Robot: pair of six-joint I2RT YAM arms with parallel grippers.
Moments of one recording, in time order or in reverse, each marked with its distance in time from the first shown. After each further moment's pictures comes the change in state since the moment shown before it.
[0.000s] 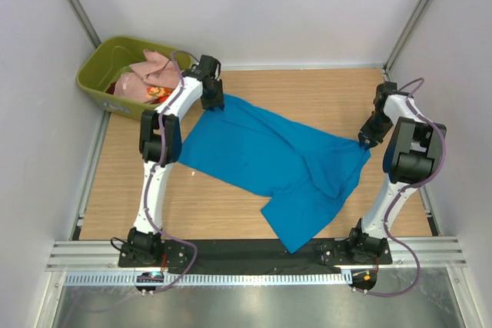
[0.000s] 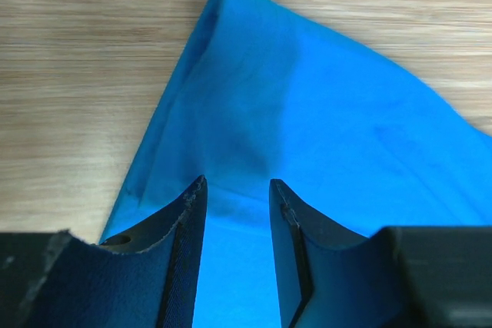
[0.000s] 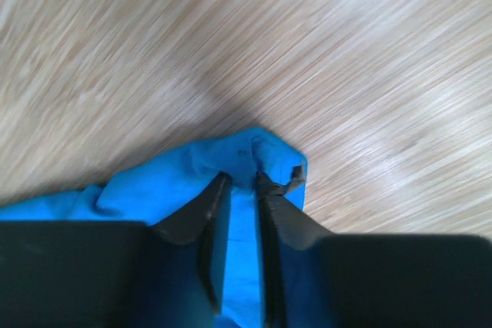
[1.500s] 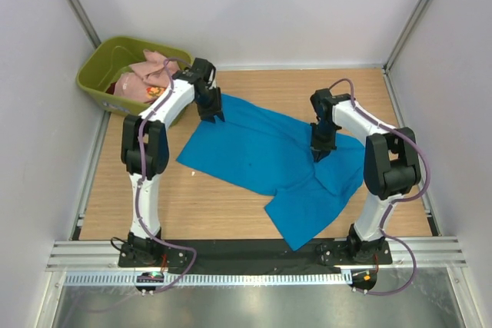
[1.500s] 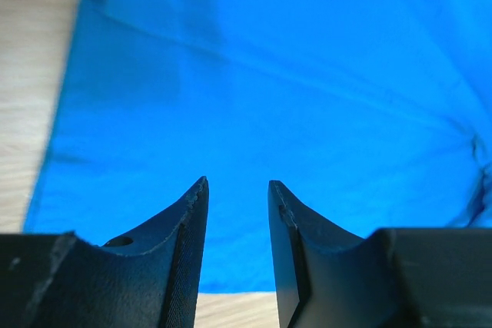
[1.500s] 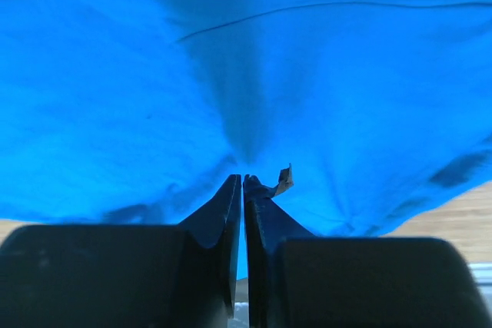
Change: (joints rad) left arm -0.011 -0.293 -0.302 -0.080 0.149 -0.061; right arm 0.493 -0.141 -0.102 -0.135 -0.095 -0.069
